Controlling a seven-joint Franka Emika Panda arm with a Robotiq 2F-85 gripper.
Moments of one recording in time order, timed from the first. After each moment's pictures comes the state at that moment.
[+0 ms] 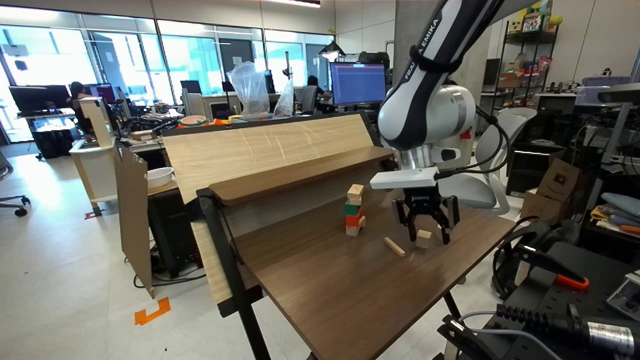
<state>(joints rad) 0.06 0.66 -0.15 -1.98 0.07 2.34 1.21</state>
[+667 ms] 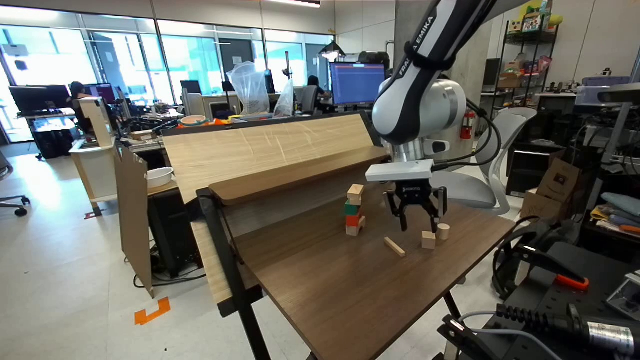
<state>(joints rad) 0.06 0.67 -0.15 -1.91 0.02 2.36 1.12</state>
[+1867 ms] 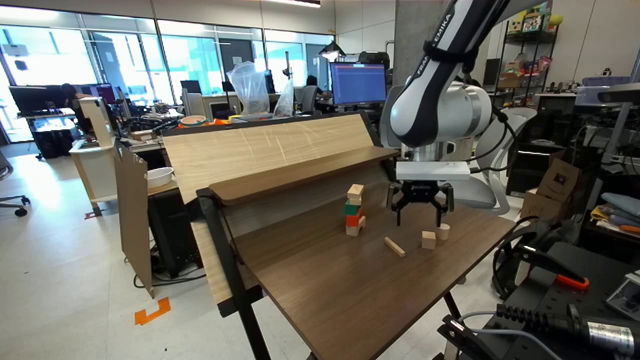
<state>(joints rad) 0.00 0.62 -0.12 -2.05 0.13 2.62 0.56</state>
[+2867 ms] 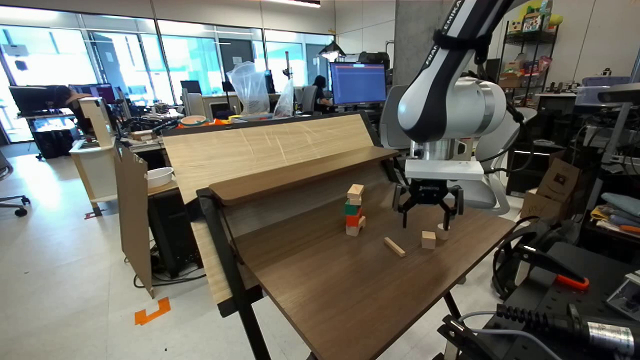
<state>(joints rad) -0.01 0.56 -0.11 -2.14 0.21 2.64 0.51</state>
